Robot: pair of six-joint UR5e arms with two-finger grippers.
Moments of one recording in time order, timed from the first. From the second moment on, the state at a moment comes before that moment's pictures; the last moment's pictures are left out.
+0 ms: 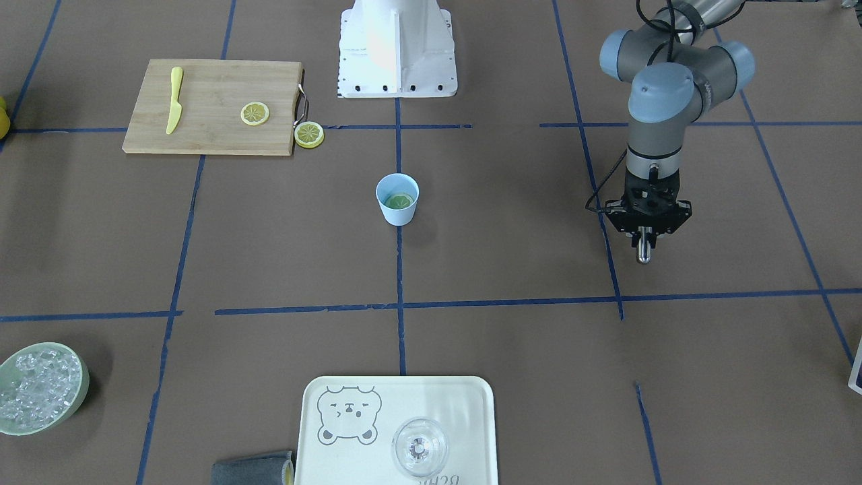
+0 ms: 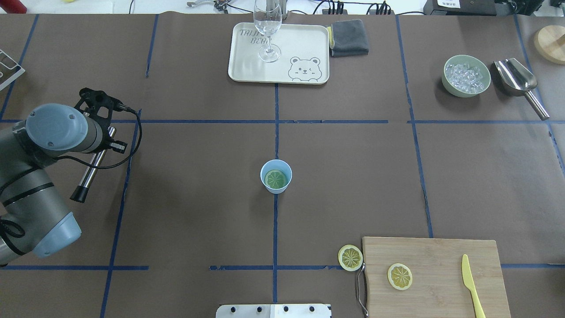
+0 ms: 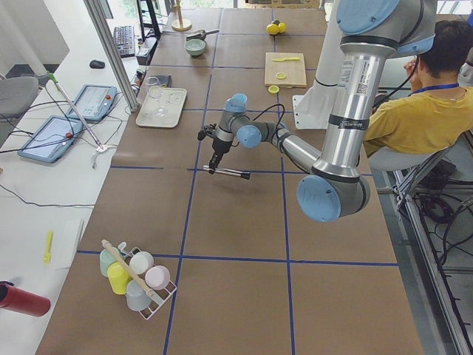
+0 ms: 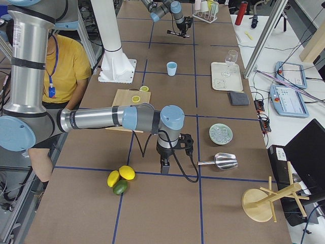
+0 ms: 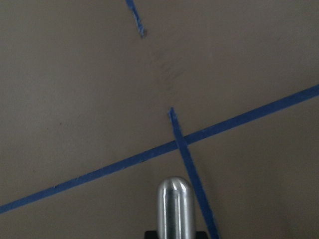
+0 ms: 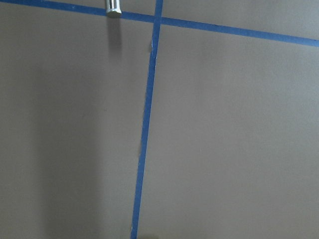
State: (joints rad) left arm -0.69 -1.77 -1.77 -1.75 -1.62 -0.76; right arm 1.55 -1.74 1.87 -1.80 2.24 -0.15
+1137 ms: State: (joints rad) left arm -0.82 -1.77 -1.78 -1.74 -1.72 -0.57; right arm 1.56 -1.74 1.87 -1.80 2.23 -0.15
